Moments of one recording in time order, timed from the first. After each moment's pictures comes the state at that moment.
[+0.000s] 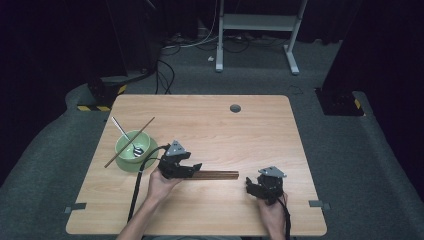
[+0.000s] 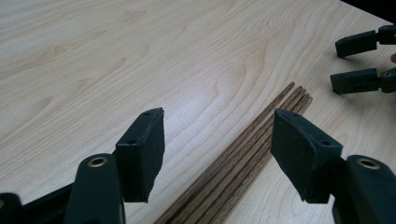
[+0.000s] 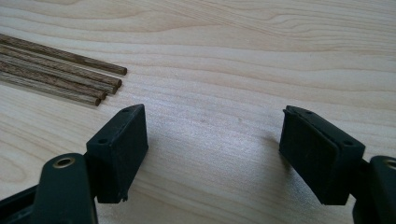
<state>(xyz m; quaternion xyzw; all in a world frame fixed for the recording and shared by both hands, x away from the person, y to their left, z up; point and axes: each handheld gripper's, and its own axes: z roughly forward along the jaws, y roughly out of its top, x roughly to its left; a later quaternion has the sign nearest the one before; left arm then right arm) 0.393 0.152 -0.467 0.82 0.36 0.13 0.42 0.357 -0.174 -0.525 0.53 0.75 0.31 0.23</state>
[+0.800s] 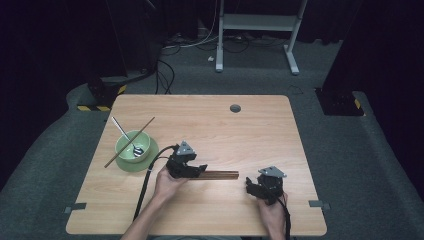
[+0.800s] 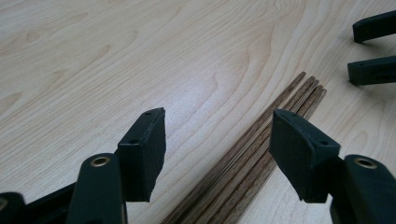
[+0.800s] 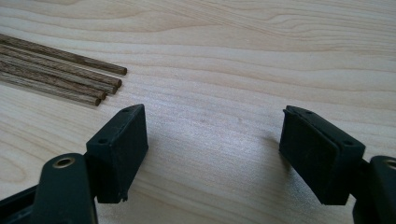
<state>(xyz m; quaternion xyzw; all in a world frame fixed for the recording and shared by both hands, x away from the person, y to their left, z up) 0.405 0.134 -0.482 0.83 0.36 0.13 0.40 0.357 -0.174 -0.525 0.53 0.75 0.31 0.23</state>
